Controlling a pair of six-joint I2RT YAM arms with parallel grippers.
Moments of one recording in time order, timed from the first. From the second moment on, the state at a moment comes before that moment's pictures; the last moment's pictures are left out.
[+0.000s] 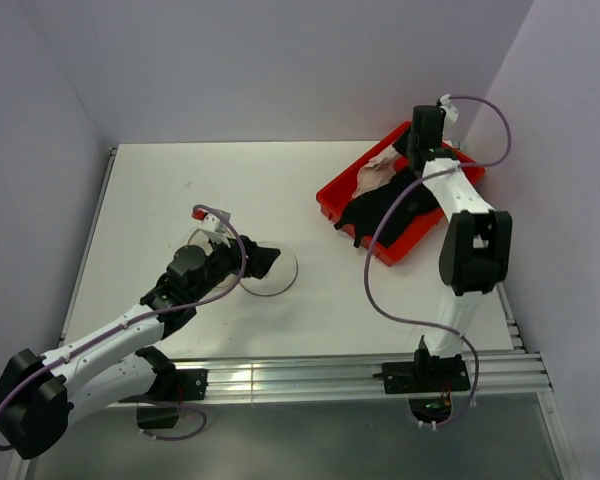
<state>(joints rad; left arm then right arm) -0.69 0.95 0.44 0.40 0.04 -0.54 0.02 1.97 1.64 -0.20 0.21 0.63</state>
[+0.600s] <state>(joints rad) -0.68 0.92 0.43 0.39 0.02 -0.54 0.35 0.70 0.94 -0.11 0.08 0.60</state>
